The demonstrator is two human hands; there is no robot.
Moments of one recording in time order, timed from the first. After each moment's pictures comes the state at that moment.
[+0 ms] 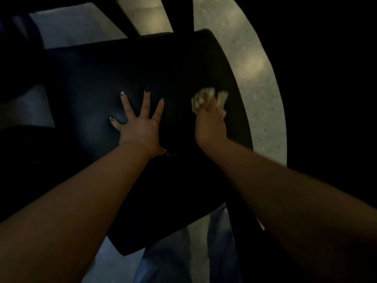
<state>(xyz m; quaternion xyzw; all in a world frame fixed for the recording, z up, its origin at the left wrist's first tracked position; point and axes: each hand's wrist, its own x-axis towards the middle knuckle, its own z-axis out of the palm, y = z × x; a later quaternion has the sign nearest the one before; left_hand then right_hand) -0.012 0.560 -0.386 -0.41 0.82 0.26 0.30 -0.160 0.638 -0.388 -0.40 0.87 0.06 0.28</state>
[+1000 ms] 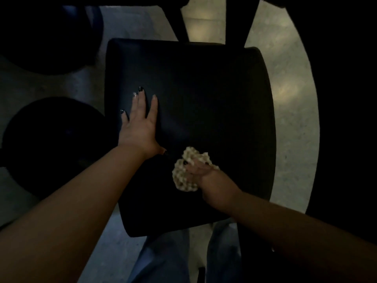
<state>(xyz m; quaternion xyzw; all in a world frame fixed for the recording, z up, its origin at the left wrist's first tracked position) 0.068 0.561 -0.383 -0.55 0.75 0.30 0.20 -0.109 0.707 -0.365 -0.73 0.52 0.06 0.44</state>
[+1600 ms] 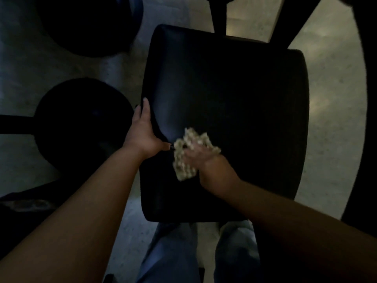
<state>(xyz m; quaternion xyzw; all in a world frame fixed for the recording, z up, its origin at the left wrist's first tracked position) 0.143 0.595 -0.400 -0.69 0.55 0.47 0.01 -0.051 0.680 -0.383 -0.75 0.52 0.00 0.41</state>
